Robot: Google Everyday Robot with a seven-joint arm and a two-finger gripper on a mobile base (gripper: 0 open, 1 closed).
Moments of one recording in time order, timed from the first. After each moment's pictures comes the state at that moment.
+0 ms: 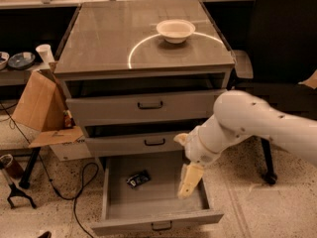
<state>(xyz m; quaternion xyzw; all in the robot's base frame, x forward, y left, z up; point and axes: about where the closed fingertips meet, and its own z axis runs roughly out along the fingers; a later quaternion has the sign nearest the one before) 0.455 -0.064 0.664 -0.67 0.70 0.19 0.18</state>
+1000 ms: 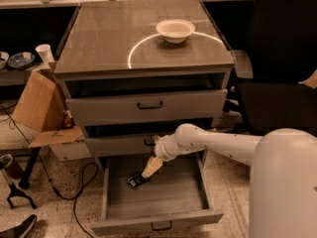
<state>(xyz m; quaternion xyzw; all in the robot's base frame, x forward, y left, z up) 0.634 0.034 0.434 -0.58 0.73 0.20 0.30</state>
